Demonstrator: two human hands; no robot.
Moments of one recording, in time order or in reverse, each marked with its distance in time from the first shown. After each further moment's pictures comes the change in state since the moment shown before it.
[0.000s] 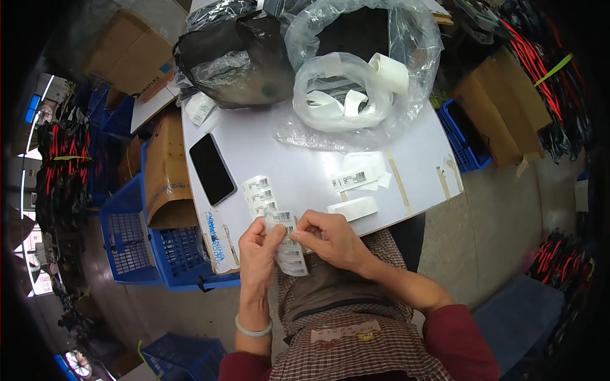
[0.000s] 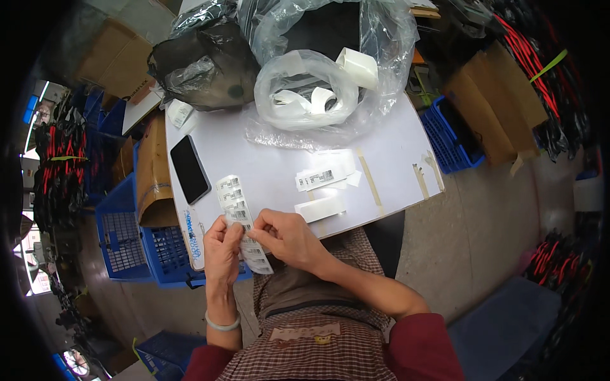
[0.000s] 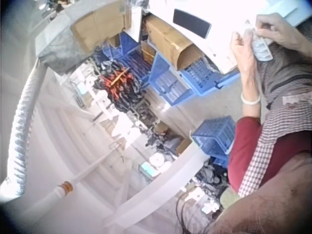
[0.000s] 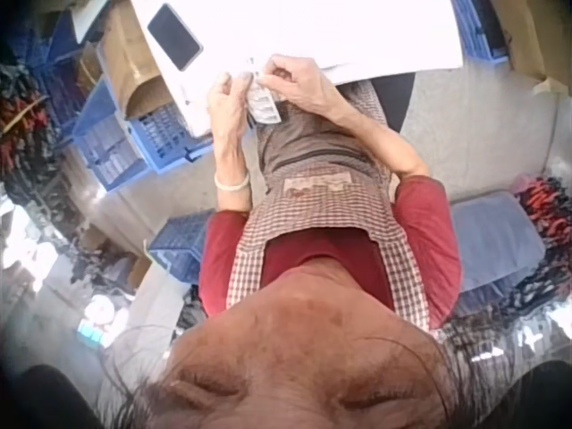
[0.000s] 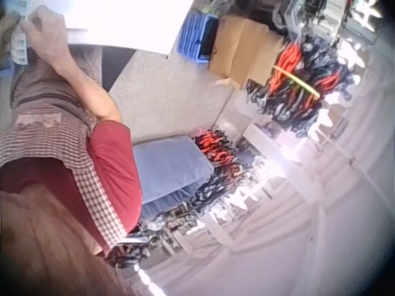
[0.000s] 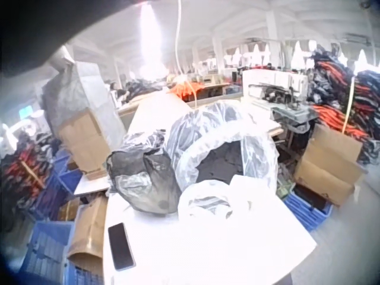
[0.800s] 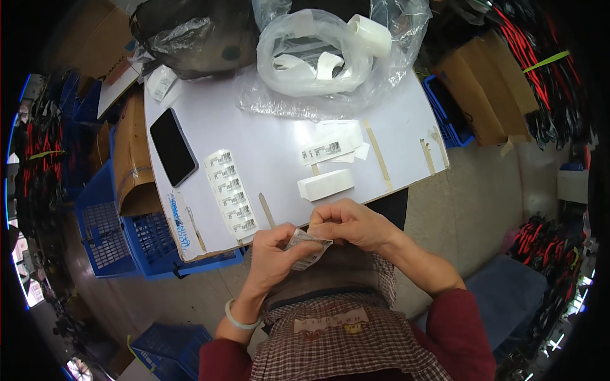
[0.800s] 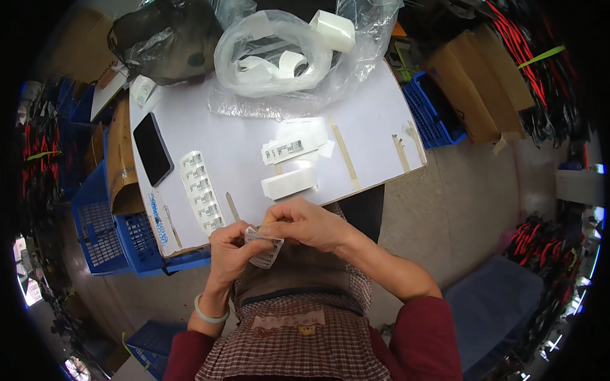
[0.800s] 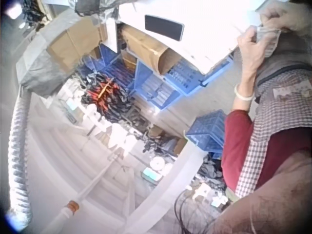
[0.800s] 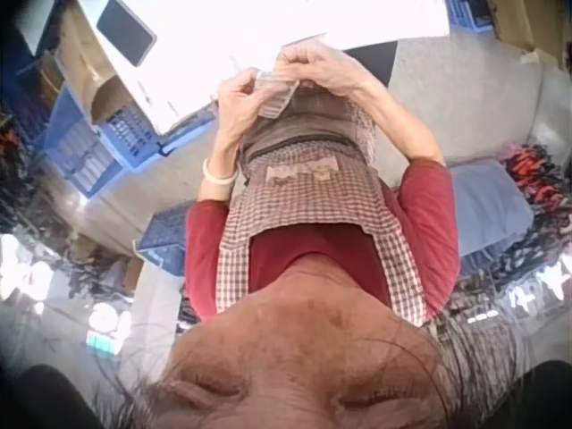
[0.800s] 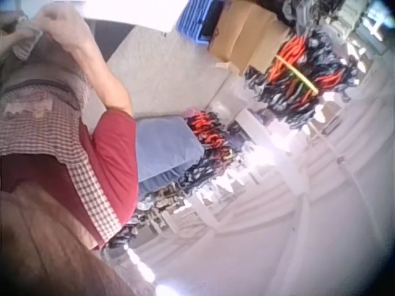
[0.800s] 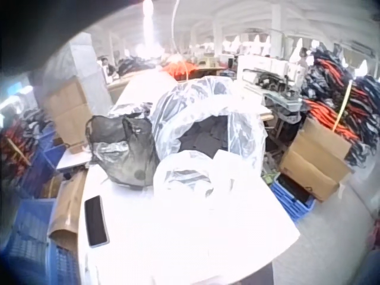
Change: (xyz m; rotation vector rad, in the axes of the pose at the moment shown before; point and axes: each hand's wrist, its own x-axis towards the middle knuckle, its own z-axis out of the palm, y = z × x) left_hand -0.024 -0.042 0.014 0.299 -0.438 -0.067; right_hand -0.037 0.027 -0.056 0.441 -0.291 0.326
